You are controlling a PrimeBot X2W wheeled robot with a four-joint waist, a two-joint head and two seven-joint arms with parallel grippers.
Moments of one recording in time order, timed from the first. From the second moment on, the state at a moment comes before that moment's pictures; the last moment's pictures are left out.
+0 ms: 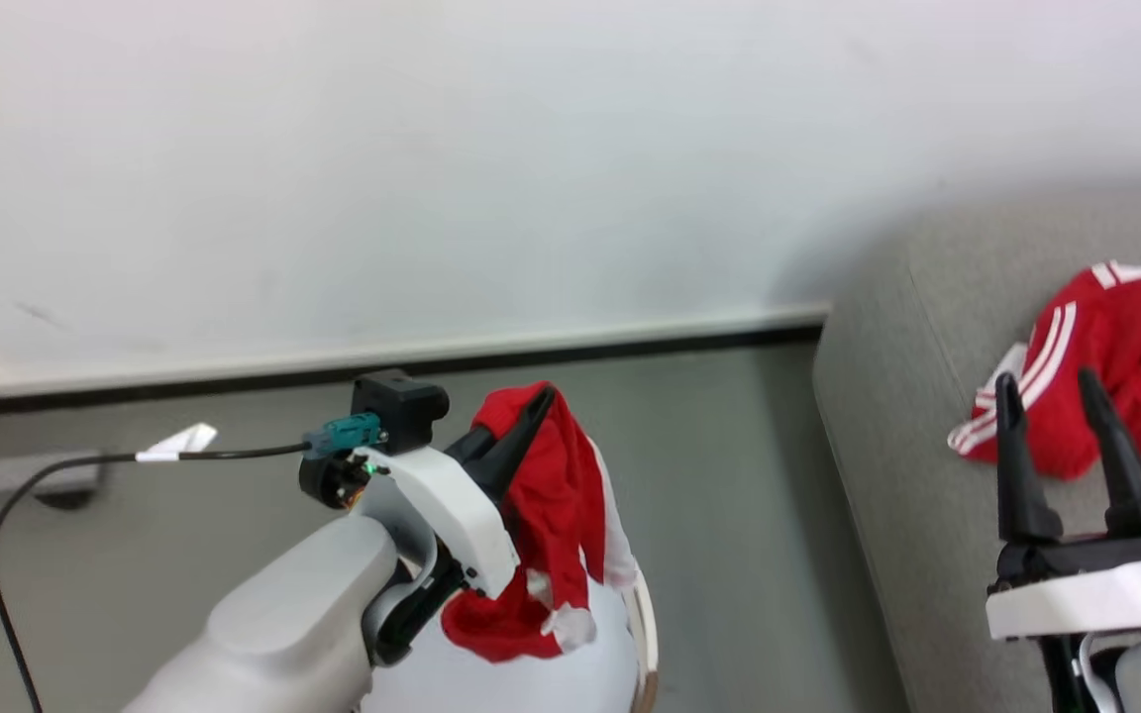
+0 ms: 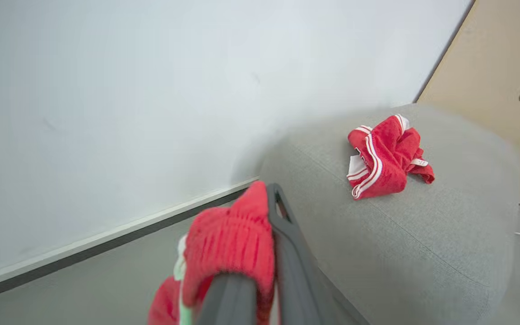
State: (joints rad) left arm -0.79 0.31 -1.03 0.59 -0.93 -0.08 -0.26; right arm -0.25 -0.13 0.04 0.18 0.33 0.13 -0.26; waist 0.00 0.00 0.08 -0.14
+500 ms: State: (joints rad) left arm -0.85 0.40 -0.98 0.31 -0.83 0.04 -0.23; right arm -0.20 -0.10 0.21 0.24 0.38 0.13 -0.26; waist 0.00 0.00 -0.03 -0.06
